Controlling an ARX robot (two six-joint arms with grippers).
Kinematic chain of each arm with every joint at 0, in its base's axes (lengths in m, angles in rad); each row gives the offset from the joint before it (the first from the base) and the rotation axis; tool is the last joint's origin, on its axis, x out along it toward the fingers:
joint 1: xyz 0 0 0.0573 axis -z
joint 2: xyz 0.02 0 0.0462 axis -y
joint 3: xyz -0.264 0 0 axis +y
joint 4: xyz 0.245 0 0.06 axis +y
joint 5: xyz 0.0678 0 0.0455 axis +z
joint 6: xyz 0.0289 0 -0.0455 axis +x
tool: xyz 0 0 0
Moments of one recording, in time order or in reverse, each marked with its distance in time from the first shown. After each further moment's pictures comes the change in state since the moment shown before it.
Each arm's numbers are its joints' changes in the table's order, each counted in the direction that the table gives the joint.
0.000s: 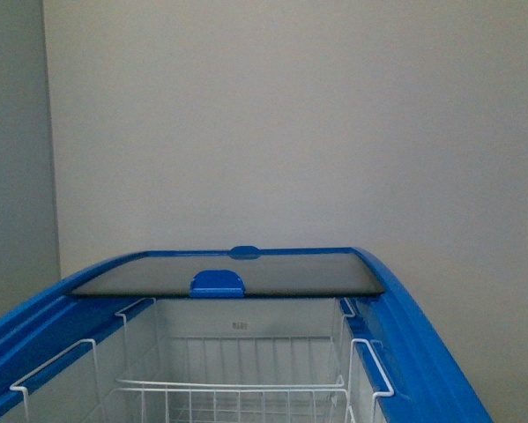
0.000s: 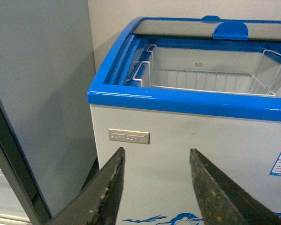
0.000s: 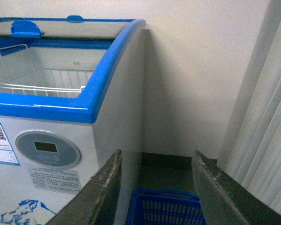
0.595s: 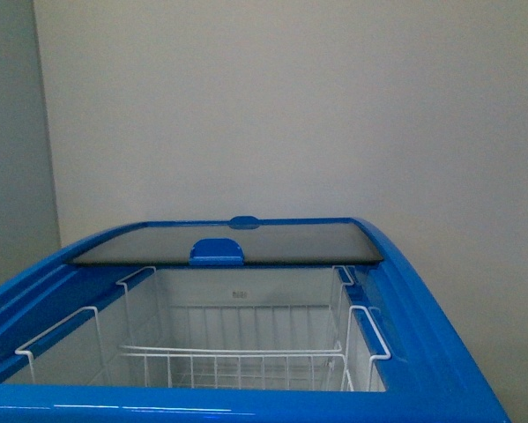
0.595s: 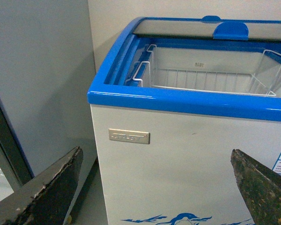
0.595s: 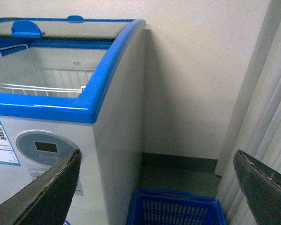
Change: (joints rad) left arm 0.000 0.000 0.000 0.000 0.000 0.000; right arm 0.000 0.000 0.000 0.000 0.000 0.001
